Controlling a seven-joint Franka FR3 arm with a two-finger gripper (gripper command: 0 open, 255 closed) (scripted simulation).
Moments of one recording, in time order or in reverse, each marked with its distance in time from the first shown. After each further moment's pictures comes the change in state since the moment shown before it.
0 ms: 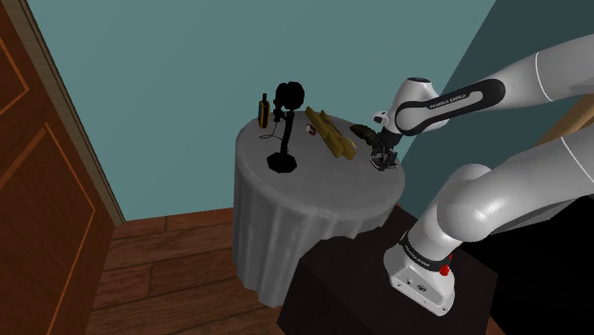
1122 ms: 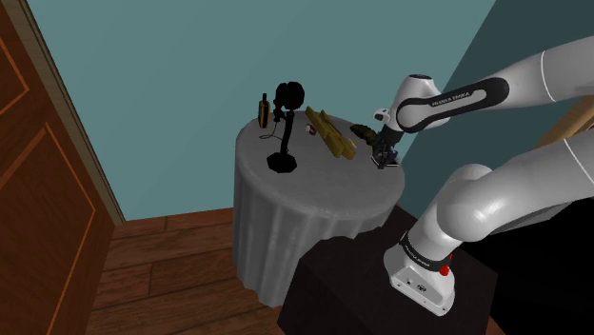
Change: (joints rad) arm -0.007 -0.027 0.015 0.010 0.002 -0.037 0.000
